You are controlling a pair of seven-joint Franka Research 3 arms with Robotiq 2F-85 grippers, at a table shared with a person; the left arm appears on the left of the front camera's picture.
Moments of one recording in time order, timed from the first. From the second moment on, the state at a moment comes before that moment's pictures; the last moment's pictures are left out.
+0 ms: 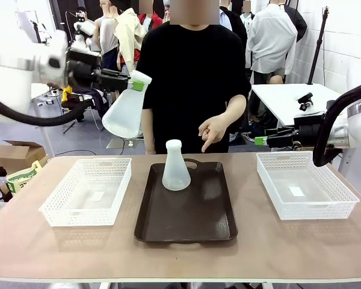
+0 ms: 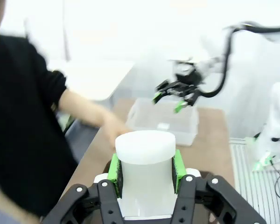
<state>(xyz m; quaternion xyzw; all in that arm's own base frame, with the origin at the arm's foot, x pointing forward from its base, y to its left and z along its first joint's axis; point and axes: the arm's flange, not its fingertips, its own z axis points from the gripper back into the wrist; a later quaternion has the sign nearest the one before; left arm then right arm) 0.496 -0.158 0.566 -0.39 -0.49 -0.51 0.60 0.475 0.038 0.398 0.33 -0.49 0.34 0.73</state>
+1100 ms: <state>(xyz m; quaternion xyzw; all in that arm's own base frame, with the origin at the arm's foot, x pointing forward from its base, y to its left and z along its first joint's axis) 0.490 -0.196 0.450 -0.52 -0.52 -0.49 0.46 0.475 0.039 0.398 0.33 -0.49 0.34 0.73</state>
